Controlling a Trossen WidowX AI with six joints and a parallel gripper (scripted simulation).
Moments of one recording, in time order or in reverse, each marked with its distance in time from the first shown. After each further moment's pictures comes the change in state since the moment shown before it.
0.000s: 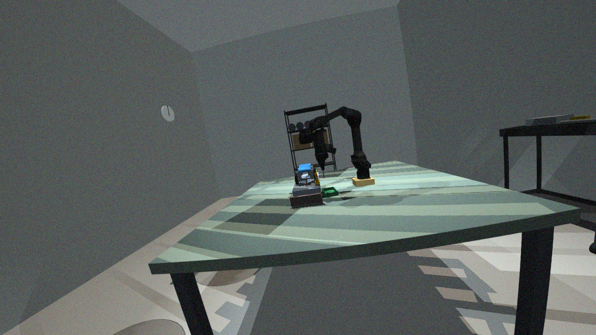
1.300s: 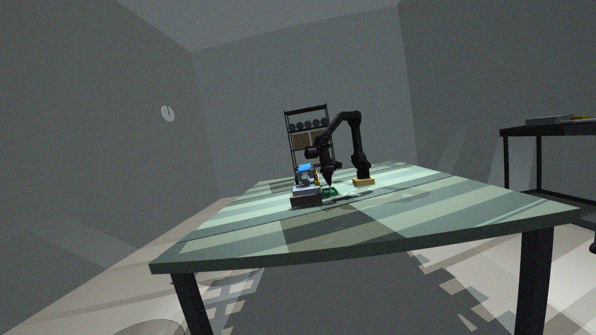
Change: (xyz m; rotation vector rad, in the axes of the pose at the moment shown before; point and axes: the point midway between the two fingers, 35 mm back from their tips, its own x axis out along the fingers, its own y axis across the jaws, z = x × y) arm 0.083 -0.028 0.021 -0.079 -0.020 -0.185
